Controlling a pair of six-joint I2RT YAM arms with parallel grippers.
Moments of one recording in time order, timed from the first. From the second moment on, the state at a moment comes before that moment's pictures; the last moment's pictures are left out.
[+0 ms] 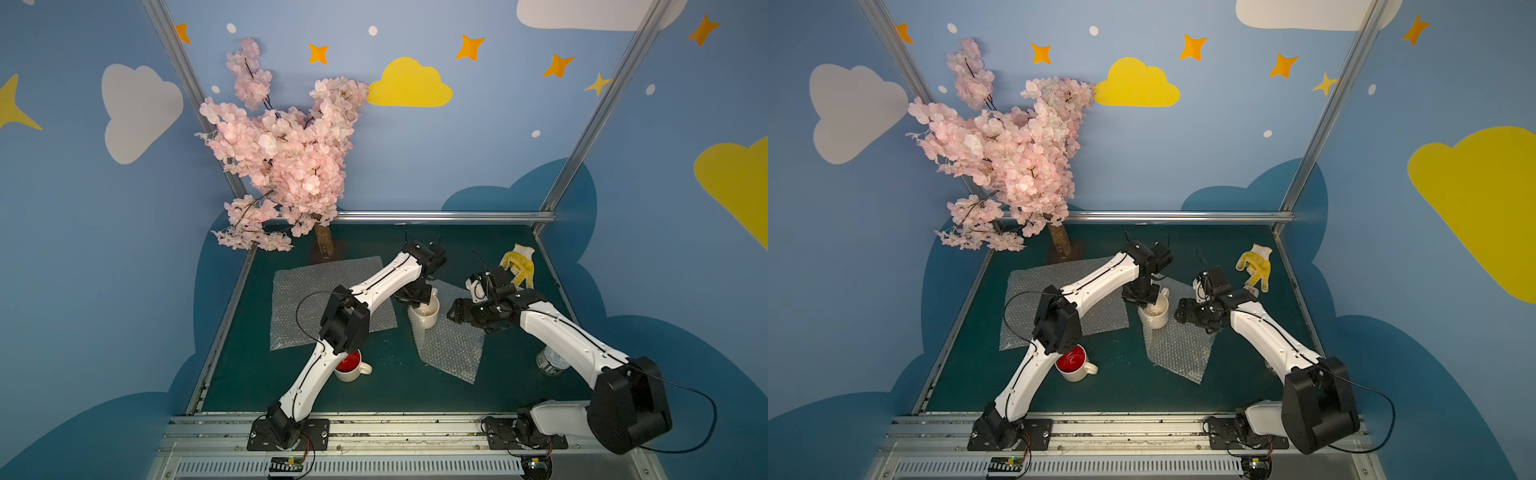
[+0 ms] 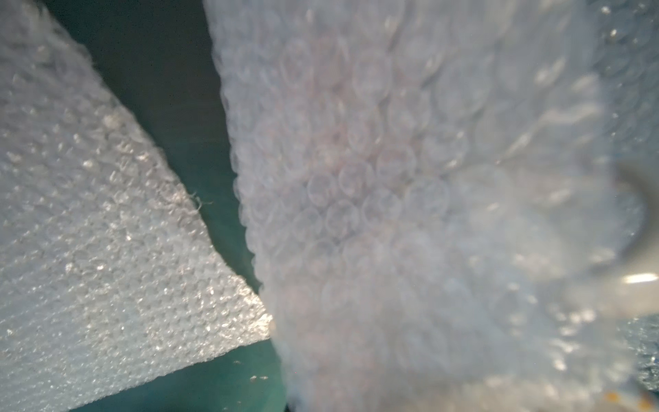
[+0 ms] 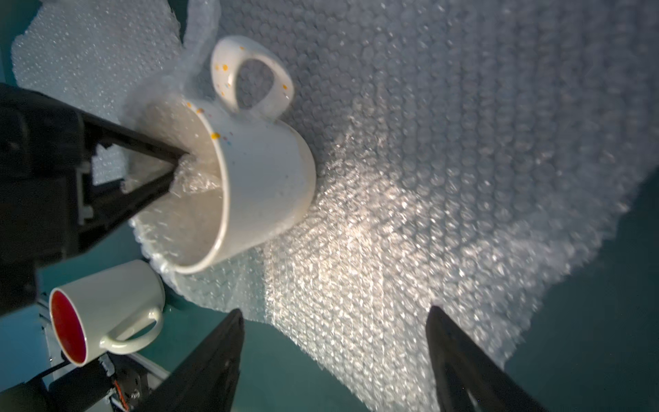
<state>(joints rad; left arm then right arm) -0.75 2.40 2.28 -1.45 -0.02 -0.55 0.41 1.32 0.90 -0.71 -0.27 0.47</state>
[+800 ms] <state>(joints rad) -0.62 2.08 1.74 -1.09 0.07 -0.64 0.61 1.25 0.58 -0.68 -0.27 0.66</state>
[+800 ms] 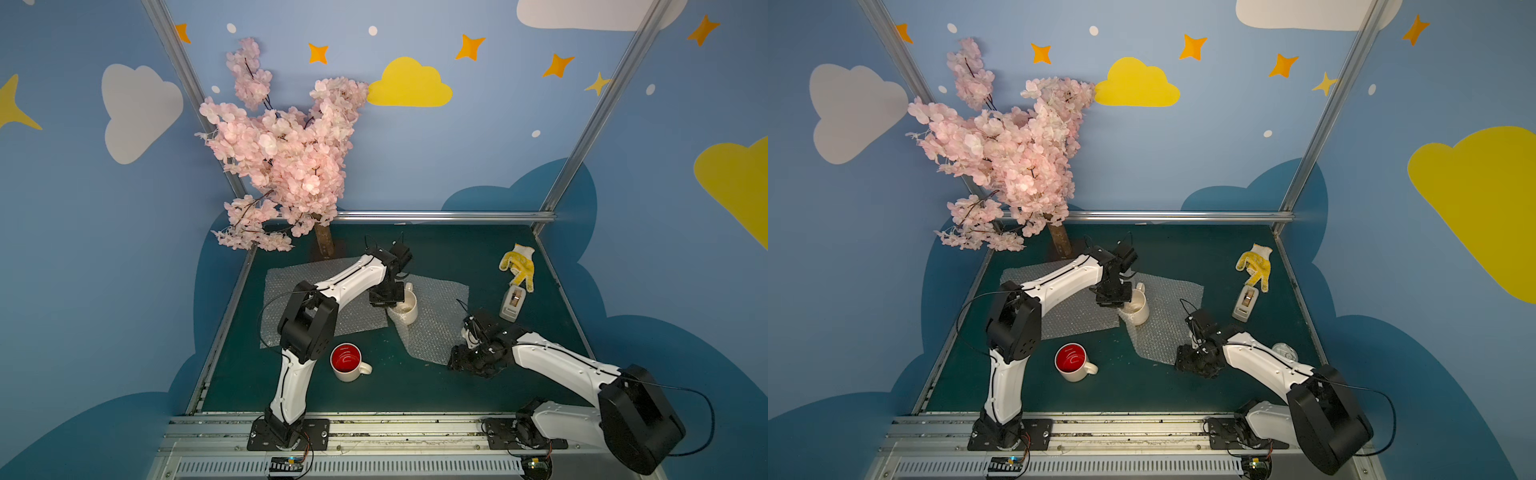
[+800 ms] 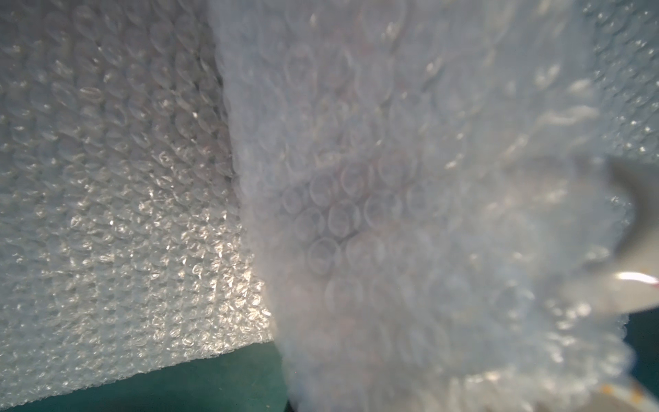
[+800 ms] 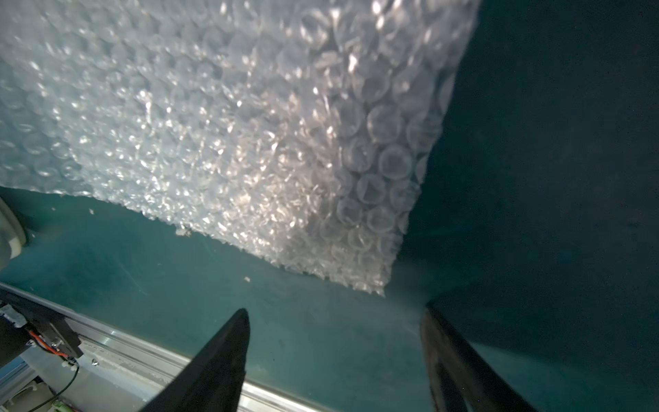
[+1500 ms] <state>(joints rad) -0.63 2.11 1.79 -1.12 0.04 -0.61 0.58 1.32 0.59 -0.57 -0.27 0.71</state>
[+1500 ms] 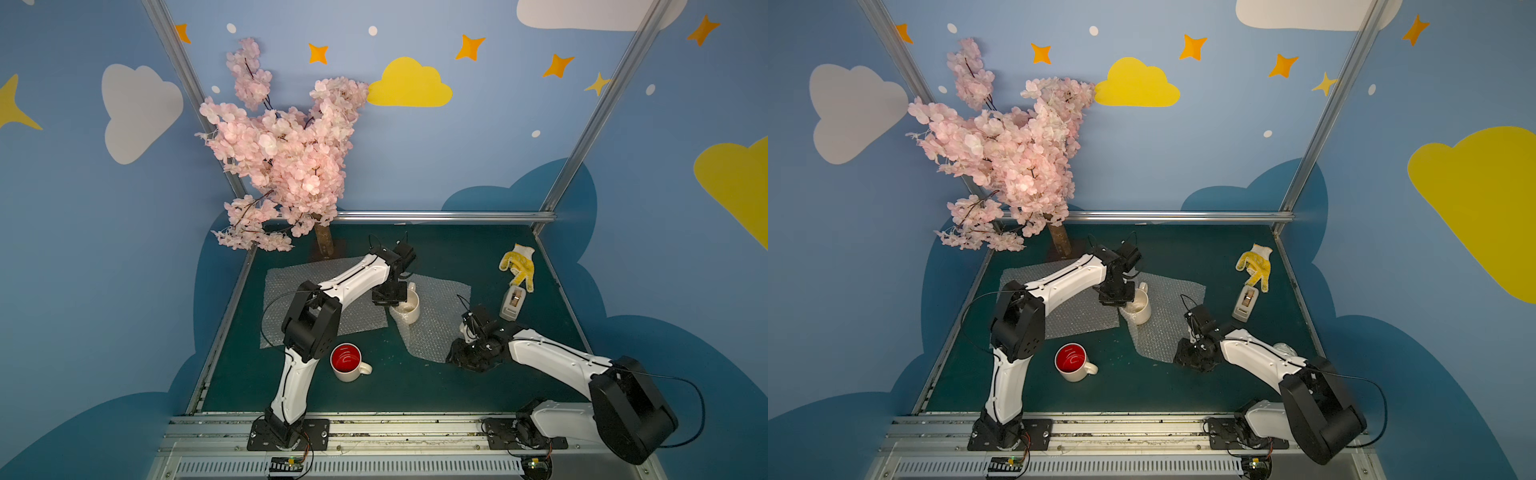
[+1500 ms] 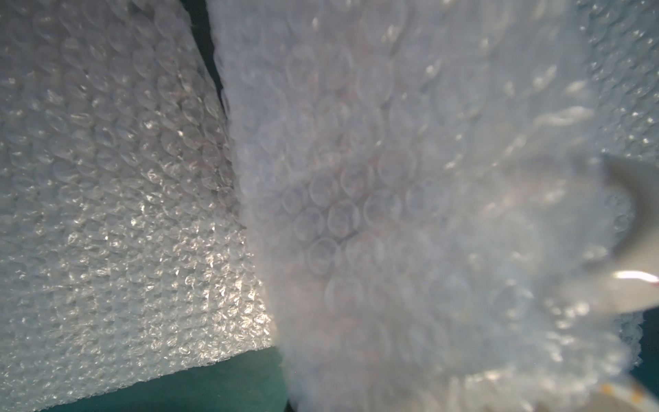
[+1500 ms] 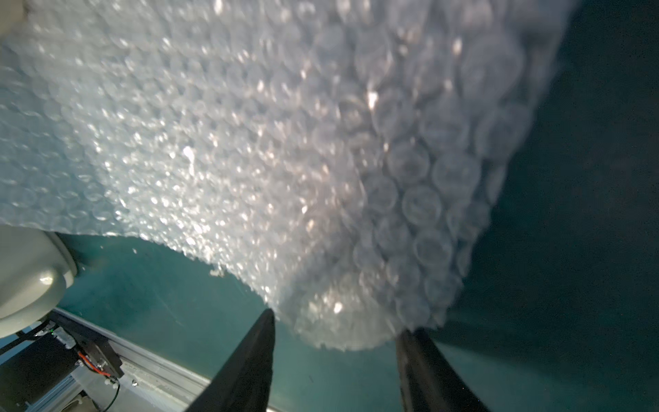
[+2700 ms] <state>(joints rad) -0.70 2.23 1.98 -1.26 -0.02 -0.53 0.56 1.32 0.88 -0.50 -0.48 0.55</state>
